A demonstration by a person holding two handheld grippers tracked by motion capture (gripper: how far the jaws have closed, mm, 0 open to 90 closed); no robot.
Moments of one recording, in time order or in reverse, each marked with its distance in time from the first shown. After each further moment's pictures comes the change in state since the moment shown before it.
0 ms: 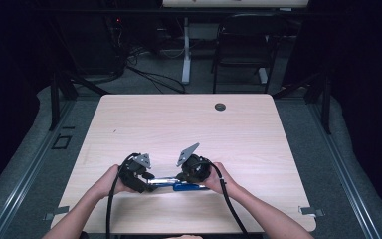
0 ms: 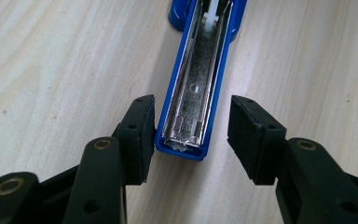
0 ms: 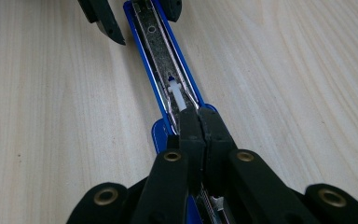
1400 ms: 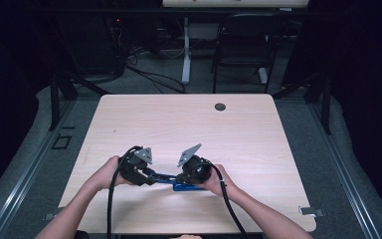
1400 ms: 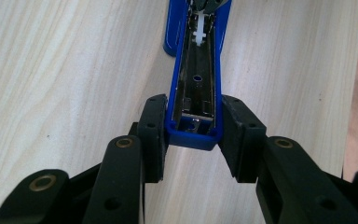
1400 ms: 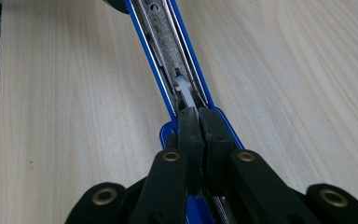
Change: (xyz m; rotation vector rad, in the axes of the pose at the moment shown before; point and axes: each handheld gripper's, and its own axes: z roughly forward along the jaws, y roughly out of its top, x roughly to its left) left arm -0.007 0.028 -0.031 0.039 0.014 0.111; right arm 0.004 -0.002 -0.003 -0.028 0.005 0.036
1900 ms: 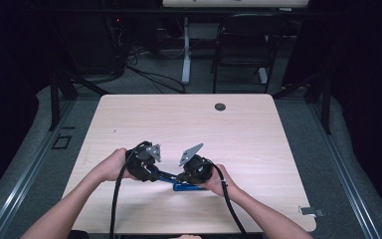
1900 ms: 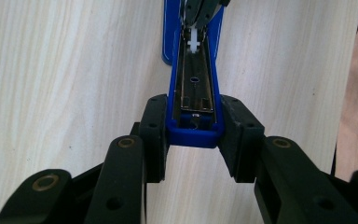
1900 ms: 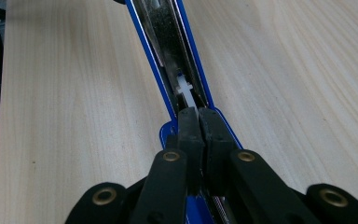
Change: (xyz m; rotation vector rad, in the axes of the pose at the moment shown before) left arm -0.006 0.039 -0.013 0.134 0.013 0.091; right arm -0.001 -0.002 -0.003 -0.020 0.006 0.015
